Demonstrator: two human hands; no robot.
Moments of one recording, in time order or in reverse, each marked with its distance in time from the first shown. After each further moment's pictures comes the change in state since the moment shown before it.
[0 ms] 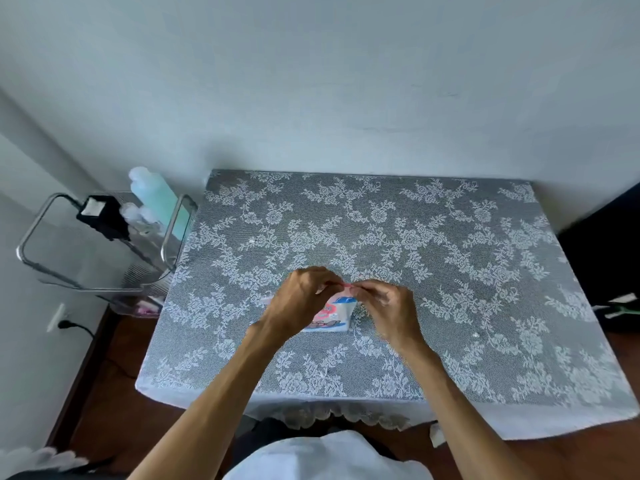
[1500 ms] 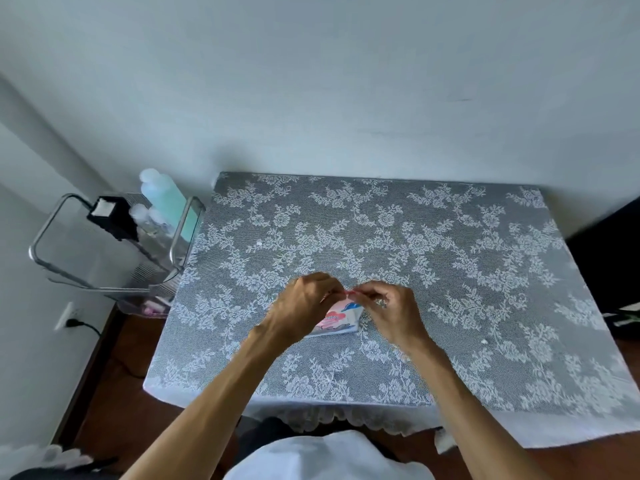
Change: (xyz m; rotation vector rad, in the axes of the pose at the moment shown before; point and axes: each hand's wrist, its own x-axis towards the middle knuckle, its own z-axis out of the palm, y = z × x) left_hand -0.008 -0.008 -0.005 0.125 -0.028 0.055; right_hand 0.010 -0.021 0.003 -0.044 -0.086 -0.134
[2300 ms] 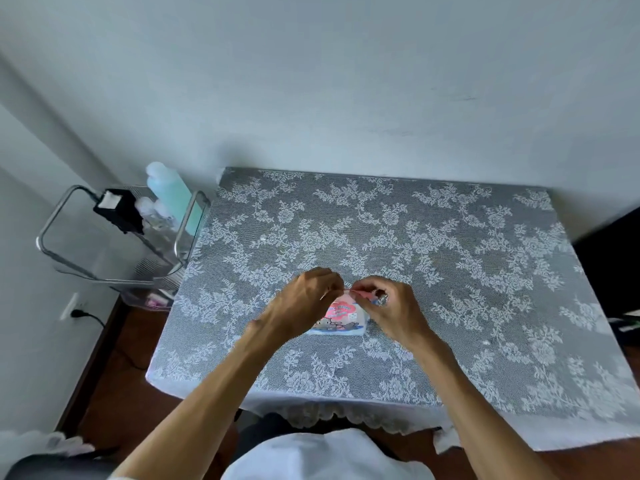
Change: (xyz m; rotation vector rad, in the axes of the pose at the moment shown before) left_hand -0.001 0.000 -0.003 0.011 -0.048 -0.029; right_hand 0.004 0.008 -0.002 -0.070 -0.119 0.024
